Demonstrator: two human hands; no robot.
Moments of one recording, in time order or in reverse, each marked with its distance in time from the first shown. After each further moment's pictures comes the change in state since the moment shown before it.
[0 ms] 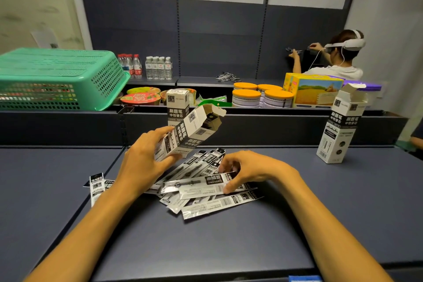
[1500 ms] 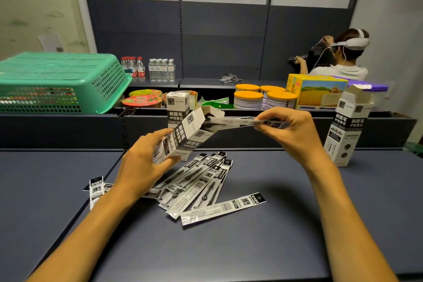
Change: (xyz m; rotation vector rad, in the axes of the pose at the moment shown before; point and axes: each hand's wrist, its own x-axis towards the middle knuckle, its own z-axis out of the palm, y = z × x) left_hand 0.002 0.000 0.001 0.003 0.018 -0.005; right_hand -0.048 0.008 -0.055 0.052 0.972 -0.423
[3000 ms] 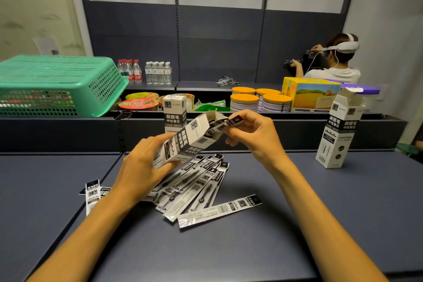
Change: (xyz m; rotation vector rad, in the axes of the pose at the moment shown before) left_hand 0.000 -0.003 0.004 0.045 -0.028 0.067; right_hand 0.006 -0.033 0.049 0.641 -0.034 0.312
